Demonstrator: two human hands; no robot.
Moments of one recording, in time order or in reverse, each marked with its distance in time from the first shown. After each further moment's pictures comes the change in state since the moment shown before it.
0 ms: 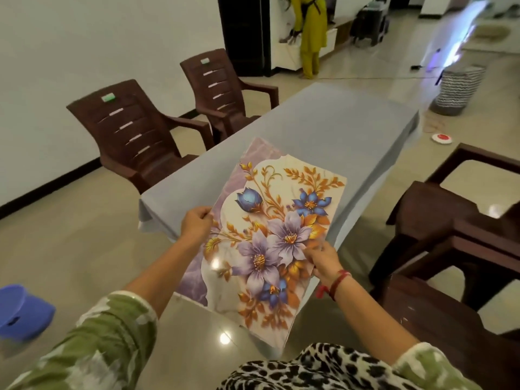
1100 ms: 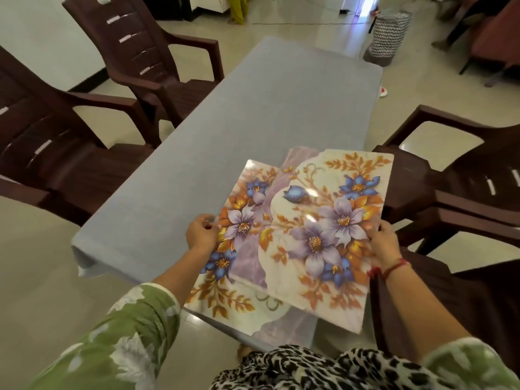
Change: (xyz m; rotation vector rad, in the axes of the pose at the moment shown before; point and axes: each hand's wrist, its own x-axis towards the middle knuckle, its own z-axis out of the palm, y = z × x) left_hand 0.186 -0.055 0.081 0.064 -0.217 -0.066; right_hand 0.074 -0.065 -0.022 -0.098 0.608 -0.040
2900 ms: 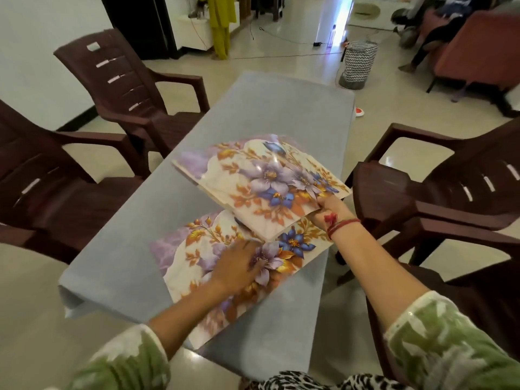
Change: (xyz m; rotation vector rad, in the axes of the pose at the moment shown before) left_hand -0.067 0.045 0.030 0.806 -0.320 0.947; right_hand -0.046 -0.132 0.060 0.360 -0.182 0.321
